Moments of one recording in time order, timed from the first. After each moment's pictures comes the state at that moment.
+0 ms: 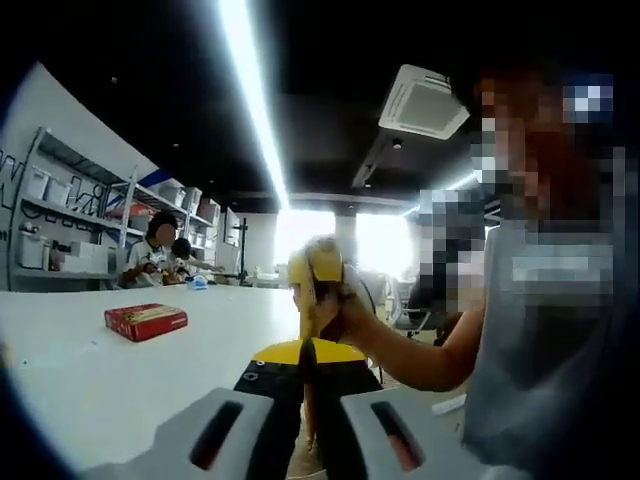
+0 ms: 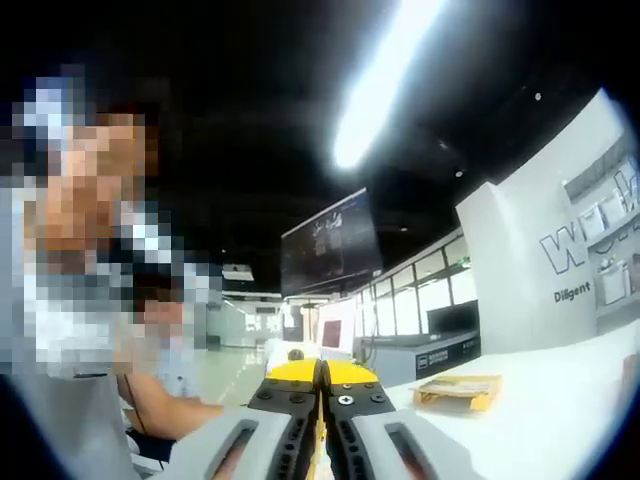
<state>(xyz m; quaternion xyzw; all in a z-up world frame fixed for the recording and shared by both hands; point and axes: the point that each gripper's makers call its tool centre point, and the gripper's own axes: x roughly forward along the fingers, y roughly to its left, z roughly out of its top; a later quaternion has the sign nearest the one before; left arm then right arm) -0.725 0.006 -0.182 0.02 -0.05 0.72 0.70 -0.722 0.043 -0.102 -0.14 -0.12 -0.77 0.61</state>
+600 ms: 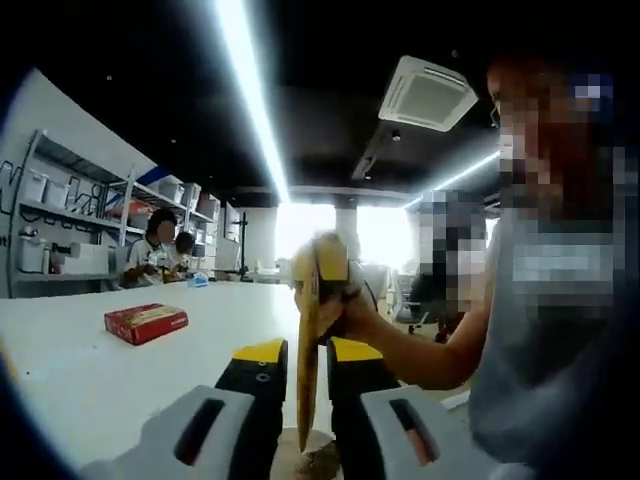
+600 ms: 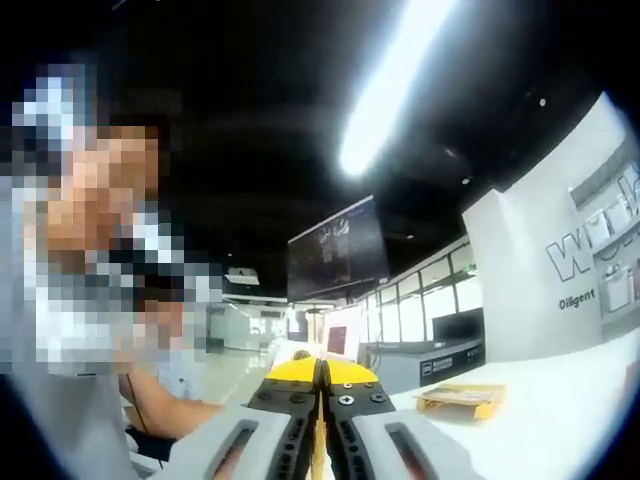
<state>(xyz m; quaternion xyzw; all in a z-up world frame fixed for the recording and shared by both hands) -0.722 0.025 -0.169 0.03 -0.03 0.71 0.70 -0.717 0.035 -0.102 -0.15 -0.11 -0.76 0.62</state>
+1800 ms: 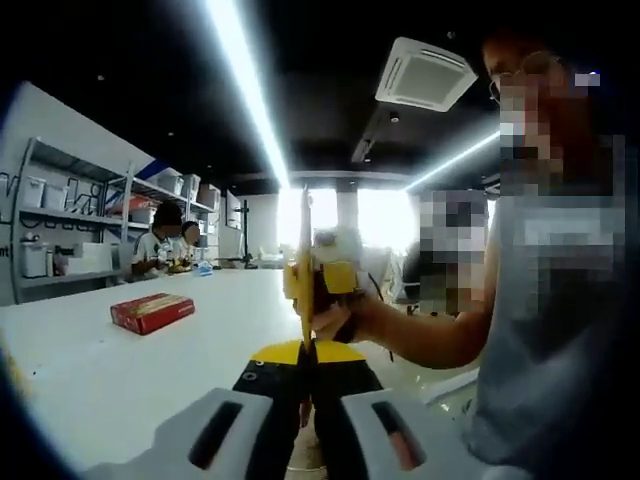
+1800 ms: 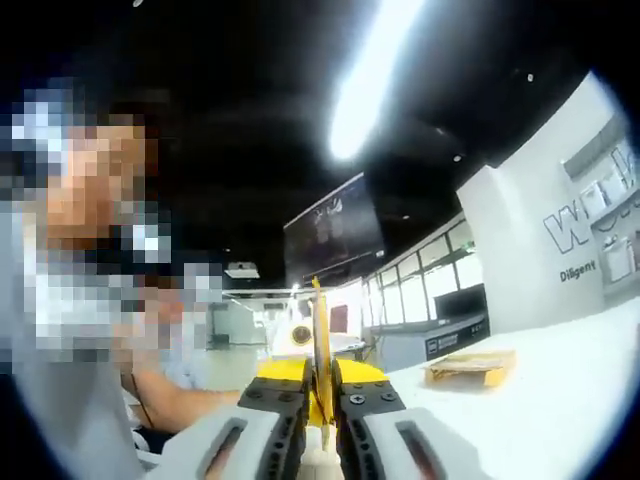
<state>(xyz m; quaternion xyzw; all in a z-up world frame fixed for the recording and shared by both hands) -0.729 0.016 -0.193 0.01 0.00 0.72 0.70 -0.728 0.019 -0.154 -0.09 -0.13 -0.76 0.63</state>
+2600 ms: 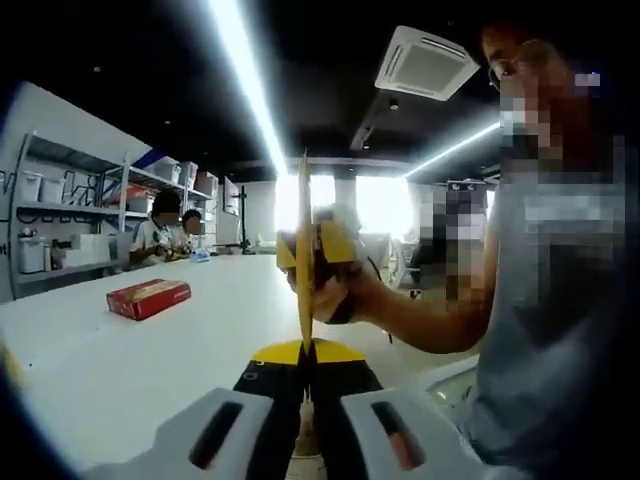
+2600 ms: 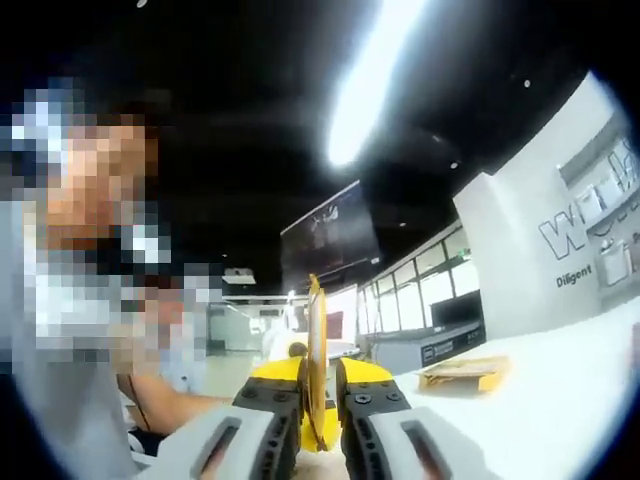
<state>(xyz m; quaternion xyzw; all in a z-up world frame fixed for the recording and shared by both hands) -0.728 0.022 -0.216 -0.01 0.02 0.71 0.70 -0.733 0.032 -0.147 -0.11 -0.13 -0.77 0.62</state>
